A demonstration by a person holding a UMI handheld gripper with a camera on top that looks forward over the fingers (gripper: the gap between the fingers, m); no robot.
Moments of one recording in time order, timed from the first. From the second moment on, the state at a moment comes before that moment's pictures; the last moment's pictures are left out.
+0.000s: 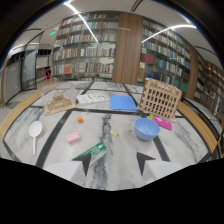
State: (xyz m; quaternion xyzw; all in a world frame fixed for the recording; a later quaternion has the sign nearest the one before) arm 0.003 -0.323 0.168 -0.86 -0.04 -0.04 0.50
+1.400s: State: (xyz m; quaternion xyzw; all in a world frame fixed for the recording) arm -0.176 -0.045 0.025 -0.90 -0.07 -0.03 0.43
